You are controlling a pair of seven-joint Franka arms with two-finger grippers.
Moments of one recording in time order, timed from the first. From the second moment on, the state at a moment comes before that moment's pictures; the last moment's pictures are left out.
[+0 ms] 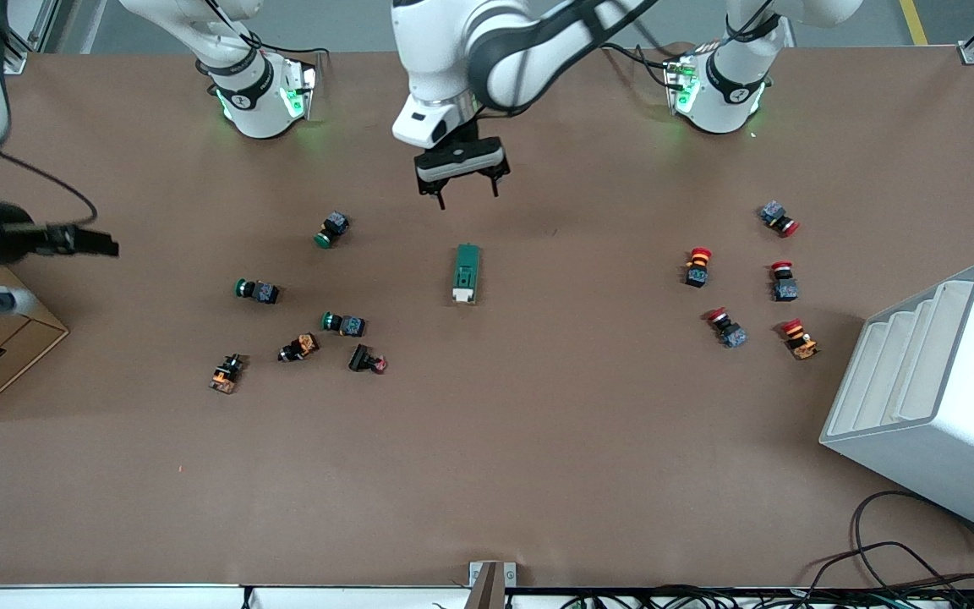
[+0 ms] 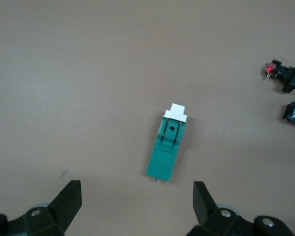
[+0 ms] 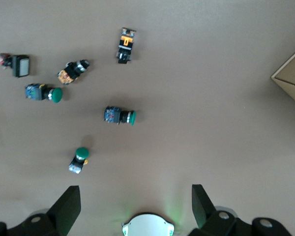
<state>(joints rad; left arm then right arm) -0.58 0.55 -0.67 -1.65 0.76 1.96 -1.73 -0.07 0.22 0.00 -1.52 0.01 1.43 -0.02</state>
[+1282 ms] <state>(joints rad) -0.67 0.85 -0.60 -1.91 1.88 2.05 -2.50 0.48 0.56 0.03 -1.54 0.13 1.73 1.47</state>
